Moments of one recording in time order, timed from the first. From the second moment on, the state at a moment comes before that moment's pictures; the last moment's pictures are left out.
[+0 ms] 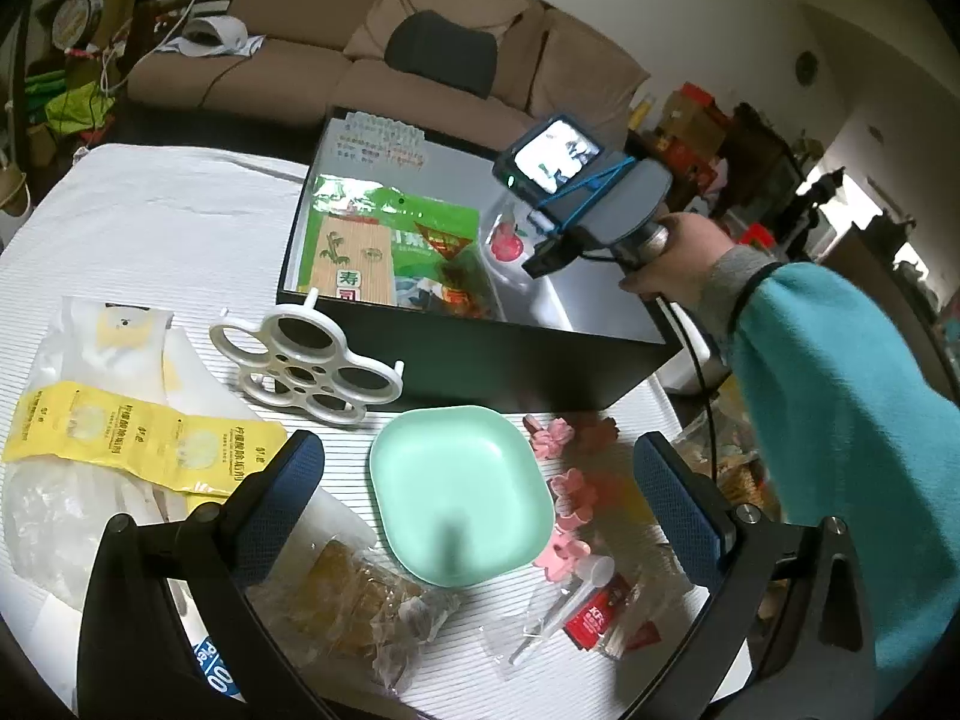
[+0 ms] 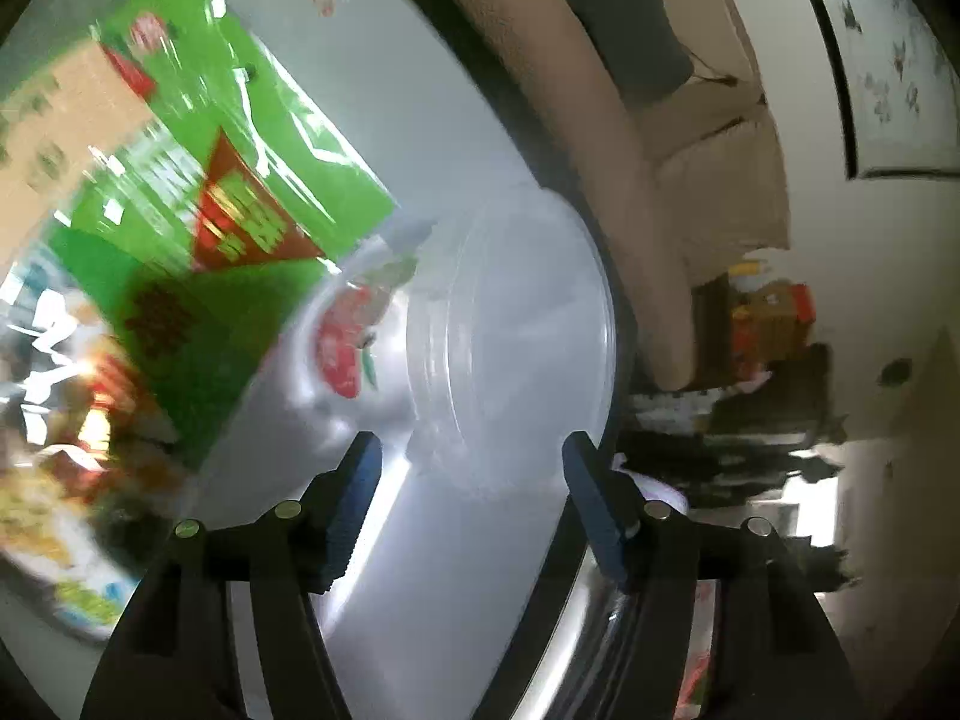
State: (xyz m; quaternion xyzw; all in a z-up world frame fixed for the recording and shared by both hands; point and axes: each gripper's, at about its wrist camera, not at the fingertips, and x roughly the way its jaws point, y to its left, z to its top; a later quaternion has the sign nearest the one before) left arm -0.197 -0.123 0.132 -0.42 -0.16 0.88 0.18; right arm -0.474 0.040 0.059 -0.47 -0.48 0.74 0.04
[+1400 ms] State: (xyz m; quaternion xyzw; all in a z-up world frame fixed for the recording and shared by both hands) left arm -0.104 0.002 0.237 -0.39 0.03 0.92 0.11; right arm -0.146 0.224 0.283 -0.40 -0.04 0.90 -0.19
